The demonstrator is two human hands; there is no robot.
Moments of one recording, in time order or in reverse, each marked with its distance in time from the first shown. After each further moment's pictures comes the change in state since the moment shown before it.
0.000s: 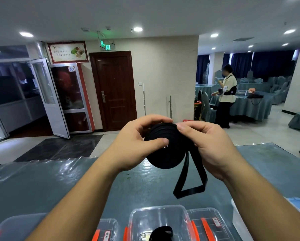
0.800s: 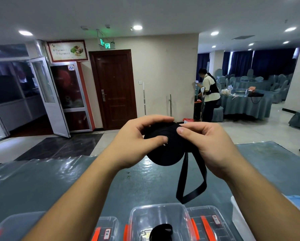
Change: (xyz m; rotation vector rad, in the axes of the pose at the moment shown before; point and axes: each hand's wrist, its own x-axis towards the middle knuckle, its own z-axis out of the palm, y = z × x) left_hand 0.001 -0.002 0.001 0.060 0.007 0.007; right_hand 0.001 0.009 -0.012 -0.090 -0.053 0.008
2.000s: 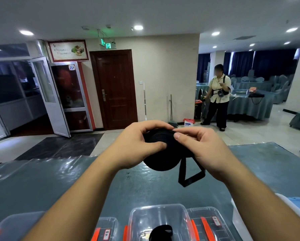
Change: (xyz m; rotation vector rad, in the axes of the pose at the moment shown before) left_hand 0.005 -0.008 -0.003 0.116 -0.075 -0.072; right_hand 0.005 0.015 -0.002 -0.099 -0.028 0.043
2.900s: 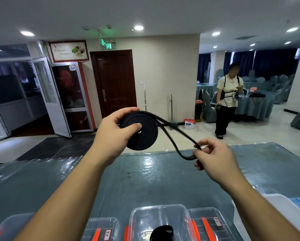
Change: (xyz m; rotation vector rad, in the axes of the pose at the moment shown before) left_hand 0.002 -0.031 -0.026 -0.204 0.454 -0.088; right_hand -0.008 0.058 -0.028 -0.359 0.394 0.133
